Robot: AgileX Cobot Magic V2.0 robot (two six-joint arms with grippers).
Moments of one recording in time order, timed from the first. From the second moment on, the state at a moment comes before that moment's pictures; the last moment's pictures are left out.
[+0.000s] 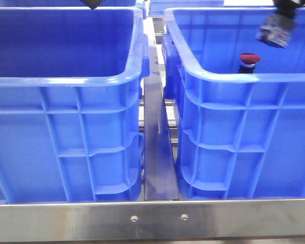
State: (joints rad) left arm -0.74 1.39 -1.33 -0.10 0.85 0.00; right arm 0.02 1.43 -1.21 0.33 0.50 -0.29
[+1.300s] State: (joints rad) left arm -0.74 1.39 -1.33 -0.10 0.85 0.00; right arm -0.07 1.73 -1.12 0.24 -0.03 -0.30
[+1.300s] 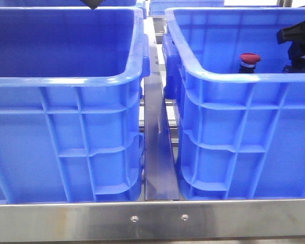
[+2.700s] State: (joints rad) left arm -0.73 1.39 -1.33 -0.11 0.82 0.00; right arm -0.08 1.47 -1.05 0.19 0.16 -0.31
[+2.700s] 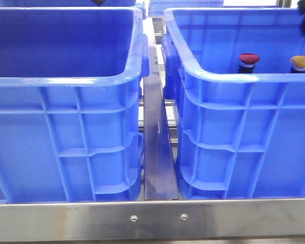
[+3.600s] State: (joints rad) left arm -0.20 1.08 -1.10 -0.01 0.76 0.00; right arm -0.08 0.85 -0.73 0.26 0.31 -0.31
